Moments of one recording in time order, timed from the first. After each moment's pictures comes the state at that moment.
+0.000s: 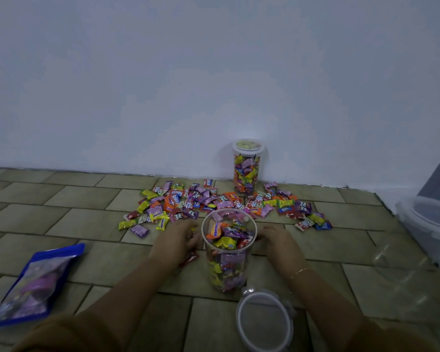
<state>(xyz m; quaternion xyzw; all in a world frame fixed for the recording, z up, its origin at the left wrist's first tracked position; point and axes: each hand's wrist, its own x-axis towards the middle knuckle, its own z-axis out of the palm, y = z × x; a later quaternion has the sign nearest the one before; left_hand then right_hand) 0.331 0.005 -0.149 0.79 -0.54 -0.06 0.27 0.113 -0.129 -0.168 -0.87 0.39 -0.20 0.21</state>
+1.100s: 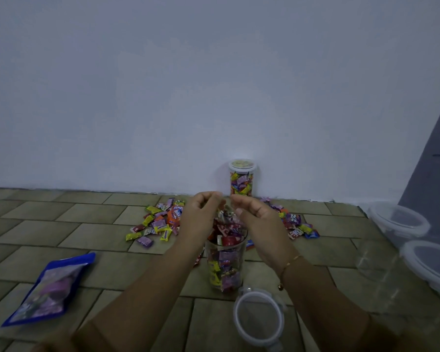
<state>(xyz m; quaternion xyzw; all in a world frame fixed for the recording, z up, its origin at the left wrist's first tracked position) 0.240 0.009 -0.035 0.61 -0.35 -0.21 0.68 0.117 -0.038 -0.039 -0.68 0.23 -0.41 0.56</state>
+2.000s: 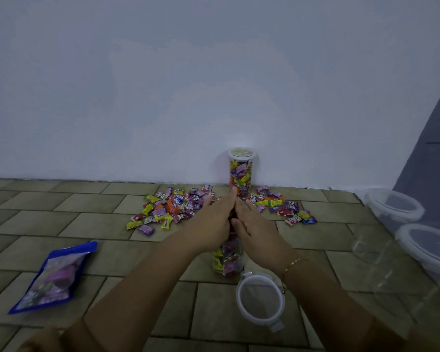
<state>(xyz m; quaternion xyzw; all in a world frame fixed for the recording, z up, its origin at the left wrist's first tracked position) 0.239 0.028 -0.035 0.71 -0.66 -0.12 0.21 0.114 -0.035 -0.067 -0.91 0.29 -0.21 0.23</state>
